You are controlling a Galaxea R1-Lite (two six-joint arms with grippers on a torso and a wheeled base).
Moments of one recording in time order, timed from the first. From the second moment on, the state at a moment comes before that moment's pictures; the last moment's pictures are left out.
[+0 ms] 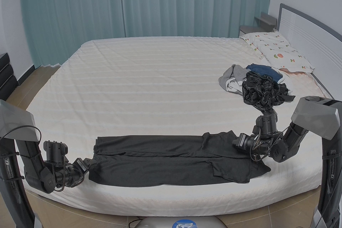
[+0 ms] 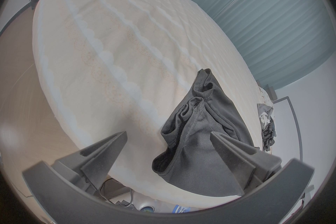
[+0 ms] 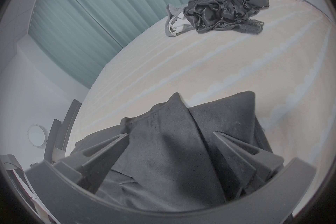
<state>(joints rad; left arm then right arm) 0.05 2.21 -0.28 -1.12 -0.14 -0.79 0.21 2.37 -0.88 -0.85 0.13 0.58</state>
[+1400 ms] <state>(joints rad) 0.04 2.21 -0.27 -1.13 -0.14 -0.79 0.19 2.13 -0.54 -0.85 0.19 0.61</state>
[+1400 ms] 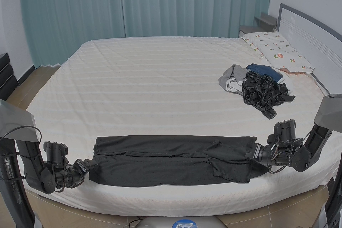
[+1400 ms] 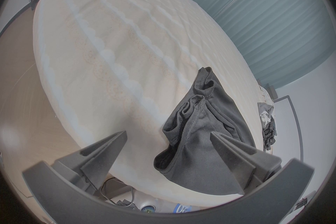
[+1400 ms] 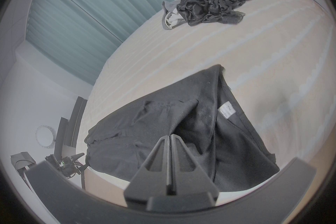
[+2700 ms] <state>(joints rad) 0.04 2.21 -0.27 -1.13 -0.14 -0.79 0.39 2.20 -0.70 -0.73 -0.11 1.15</state>
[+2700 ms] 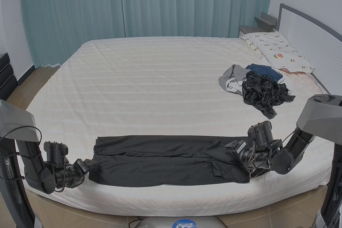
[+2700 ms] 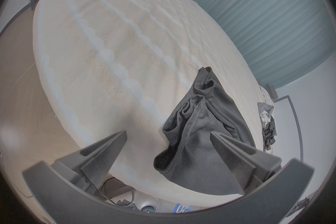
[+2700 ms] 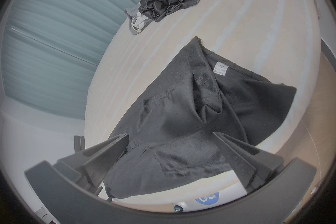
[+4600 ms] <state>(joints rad) -0.04 2.26 -0.75 -0.83 -0.04 -0.73 0.38 2.12 -0.71 -0.82 -0.18 0.98</state>
